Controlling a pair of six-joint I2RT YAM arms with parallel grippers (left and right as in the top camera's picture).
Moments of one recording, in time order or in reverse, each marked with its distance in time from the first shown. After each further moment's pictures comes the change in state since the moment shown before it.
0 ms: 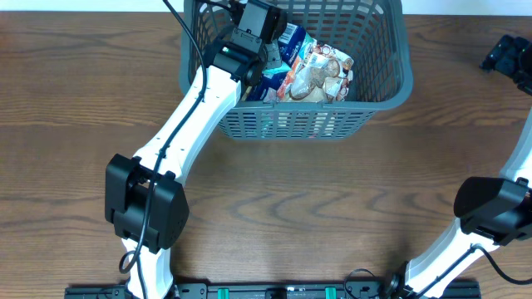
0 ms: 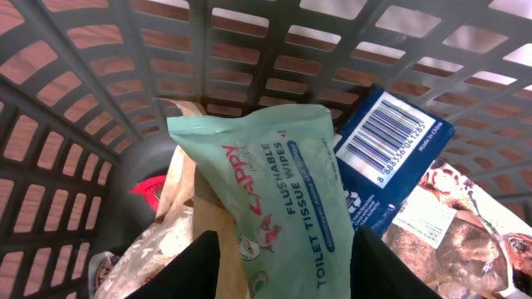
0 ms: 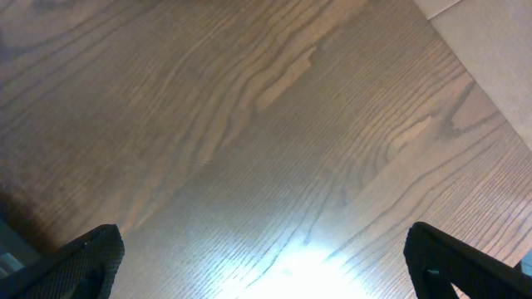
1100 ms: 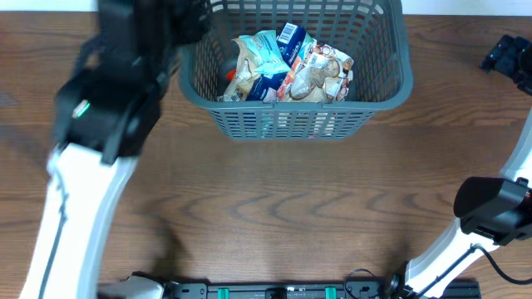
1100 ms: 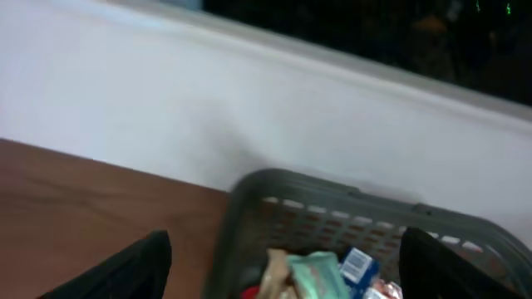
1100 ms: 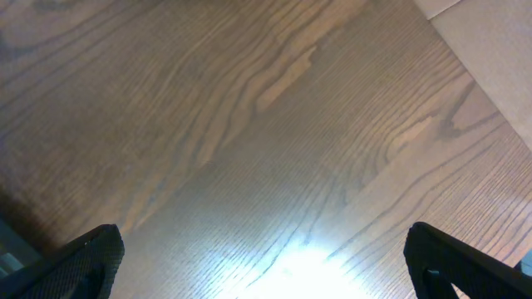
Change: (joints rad) left arm 0.137 -0.560 0.035 -0.090 -0.150 0.182; right arm 0.000 0.000 0.000 0.000 0.000 0.000
